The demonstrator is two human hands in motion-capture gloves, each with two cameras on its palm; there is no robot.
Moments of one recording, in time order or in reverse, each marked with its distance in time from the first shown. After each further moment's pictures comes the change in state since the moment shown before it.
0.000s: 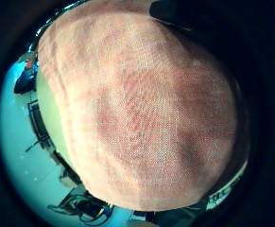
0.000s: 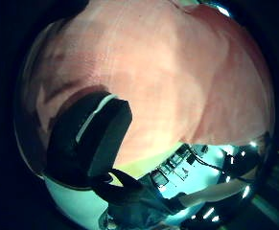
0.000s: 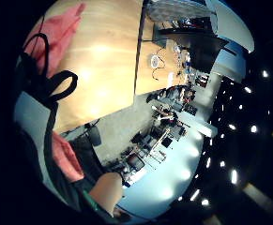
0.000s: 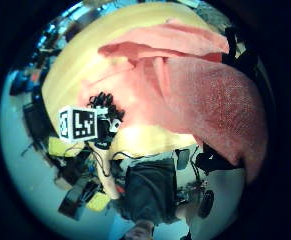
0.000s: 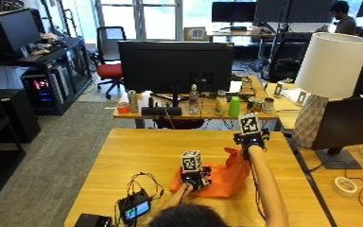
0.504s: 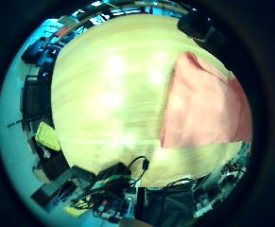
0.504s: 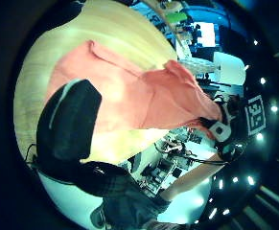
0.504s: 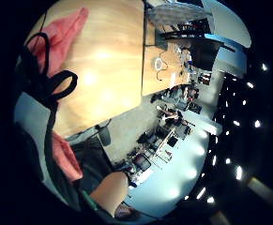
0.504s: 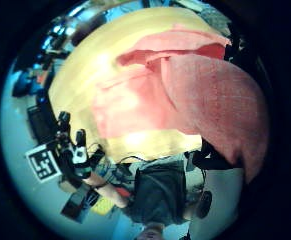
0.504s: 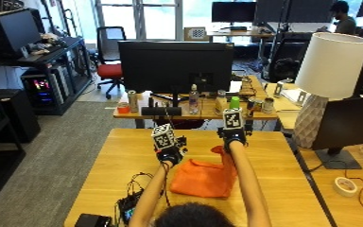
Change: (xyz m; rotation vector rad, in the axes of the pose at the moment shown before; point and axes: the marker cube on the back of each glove) left arm -0.083 0.055 -0.158 0.475 0.160 -0.130; right arm -0.068 0.008 -0.038 0.050 -0.069 0.008
